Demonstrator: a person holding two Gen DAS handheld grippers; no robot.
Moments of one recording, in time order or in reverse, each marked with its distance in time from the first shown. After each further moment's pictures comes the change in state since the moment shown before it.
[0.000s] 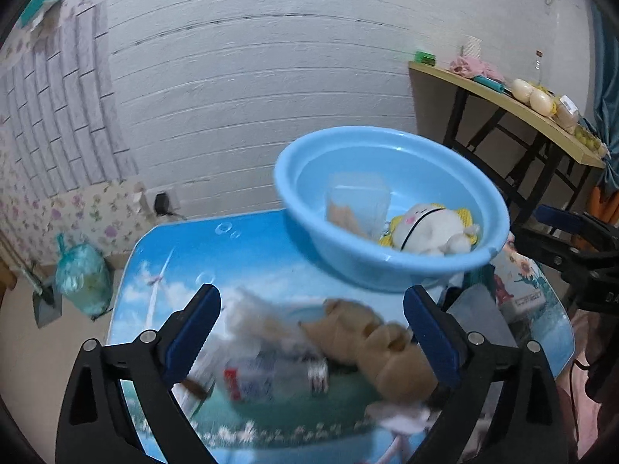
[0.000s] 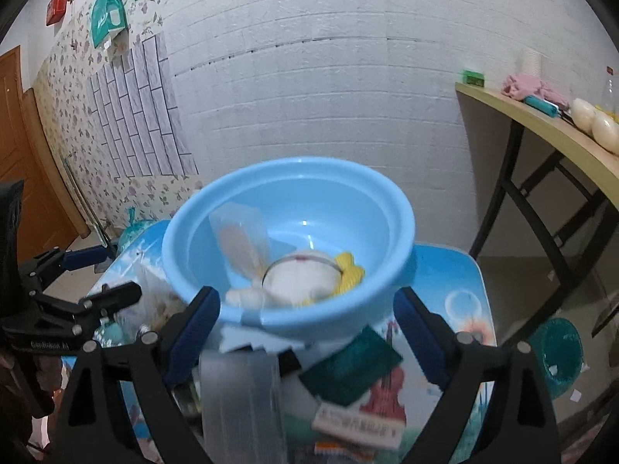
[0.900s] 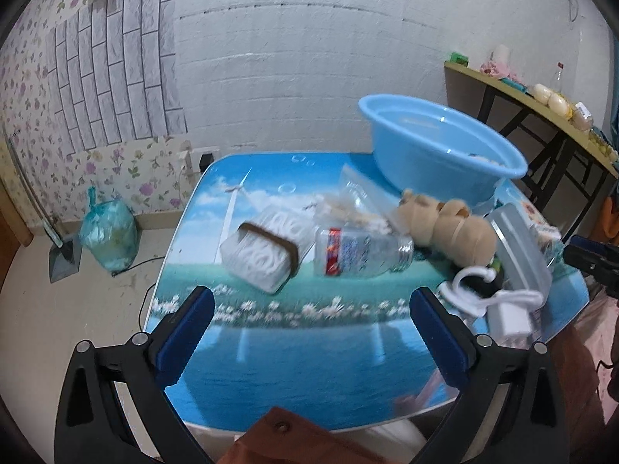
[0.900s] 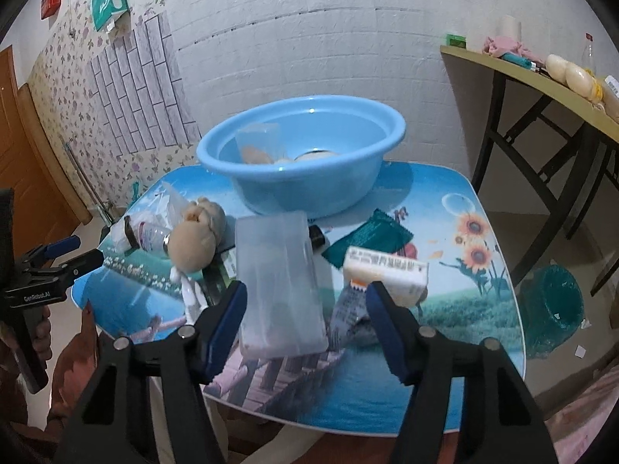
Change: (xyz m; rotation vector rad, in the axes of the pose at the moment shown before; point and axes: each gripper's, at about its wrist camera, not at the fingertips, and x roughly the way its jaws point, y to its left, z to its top) left arm -0.045 0.067 -0.096 -0.086 0.022 0.066; right arm -0.041 0.021 -0.085 0.041 0.085 -0.011
